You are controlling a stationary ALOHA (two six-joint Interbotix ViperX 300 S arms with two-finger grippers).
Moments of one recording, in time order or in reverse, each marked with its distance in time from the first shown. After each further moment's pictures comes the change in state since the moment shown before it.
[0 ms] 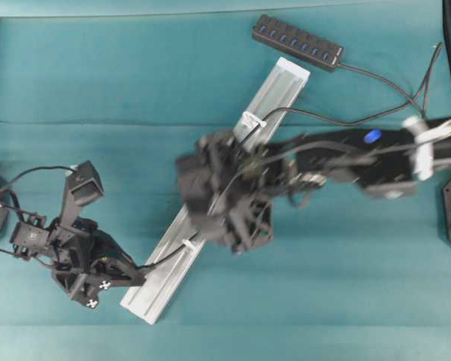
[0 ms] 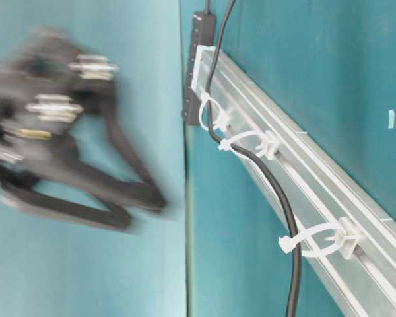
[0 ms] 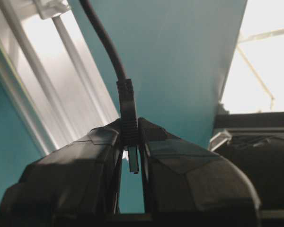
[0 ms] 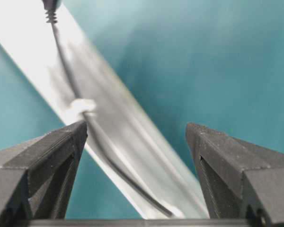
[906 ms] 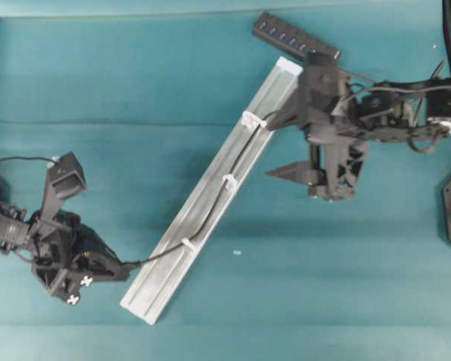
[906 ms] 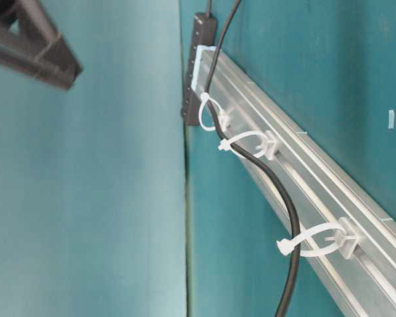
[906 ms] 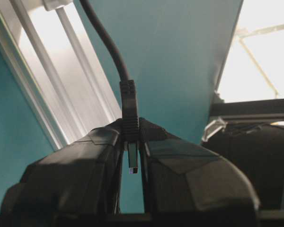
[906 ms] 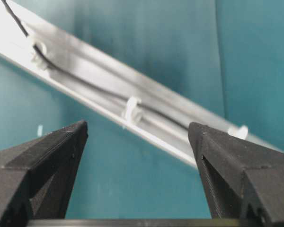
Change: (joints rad) left arm 0.000 -0.126 0.014 0.002 0.123 0.009; right arm -0.130 -0.397 0.339 0.000 -0.017 0.222
